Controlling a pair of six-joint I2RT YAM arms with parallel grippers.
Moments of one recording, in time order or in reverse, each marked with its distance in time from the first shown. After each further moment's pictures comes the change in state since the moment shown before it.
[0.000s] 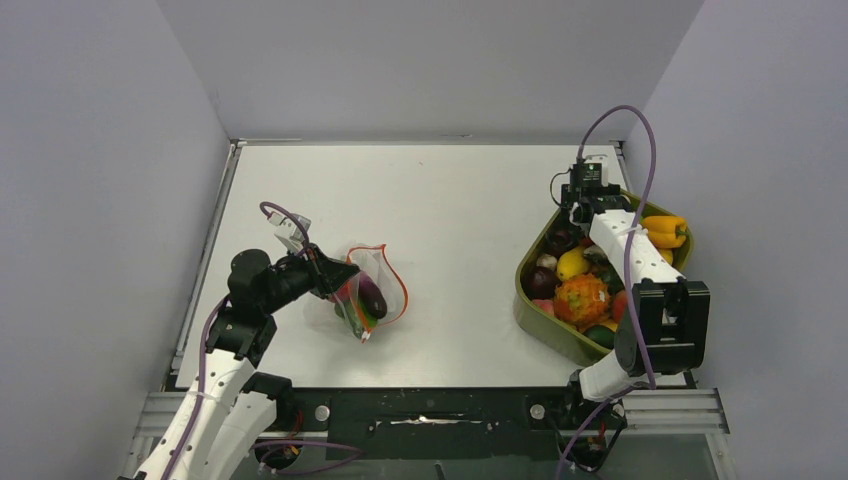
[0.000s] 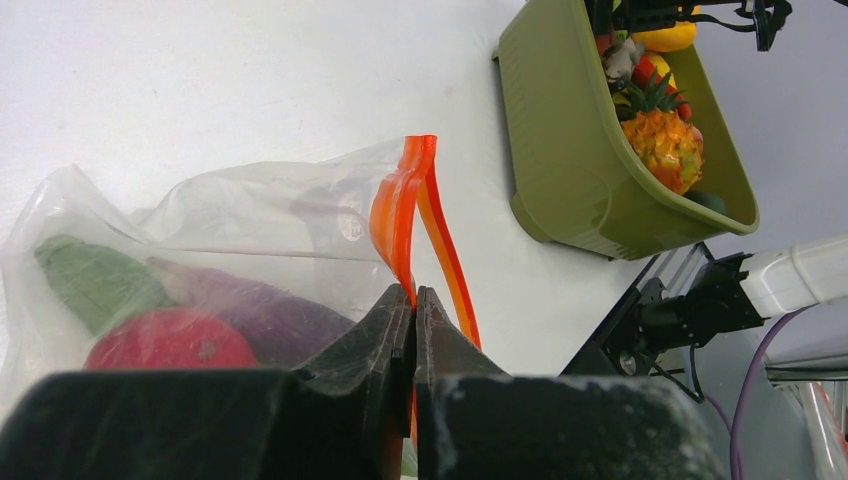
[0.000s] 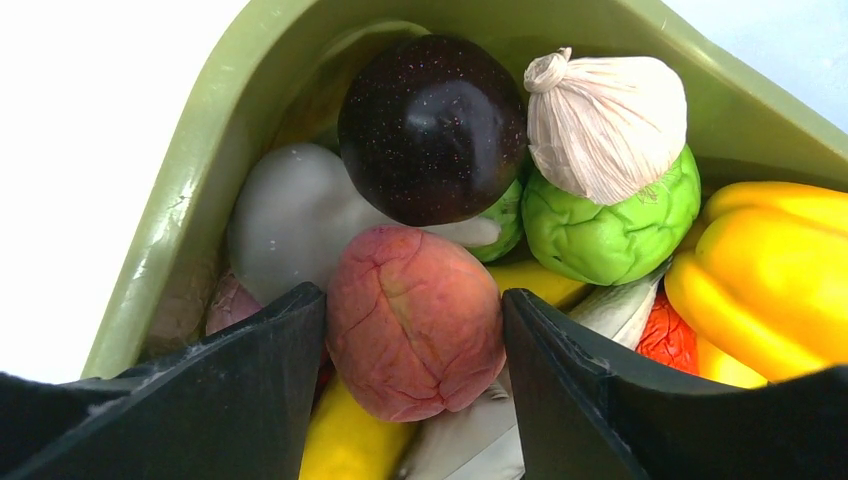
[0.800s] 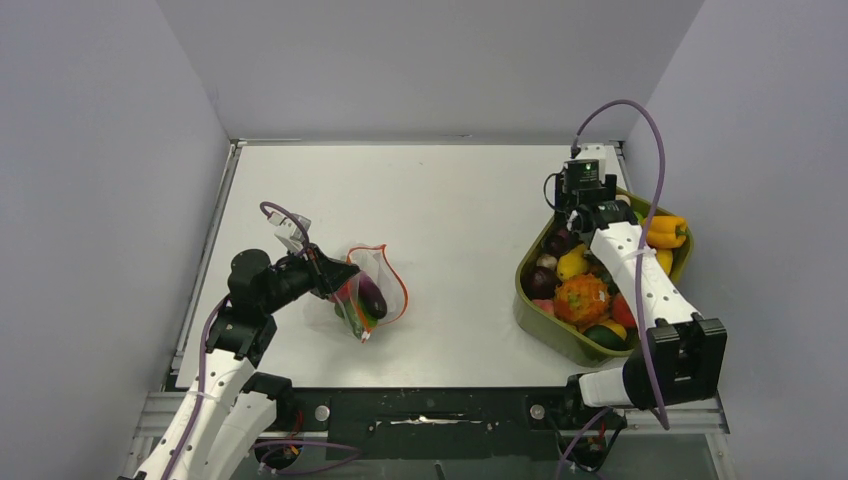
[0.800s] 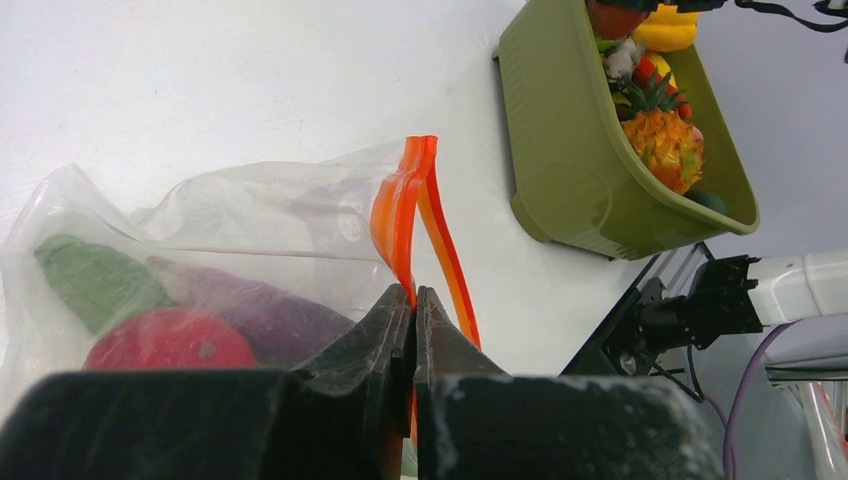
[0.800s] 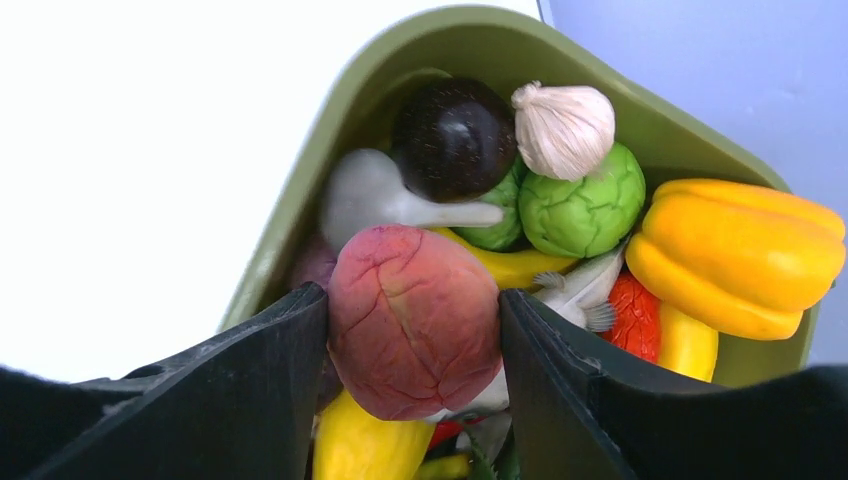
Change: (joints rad) left arm 0.000 0.001 0.000 0.000 0.000 0.000; right arm 0.086 -0.151 0.006 -0.036 0.032 0.023
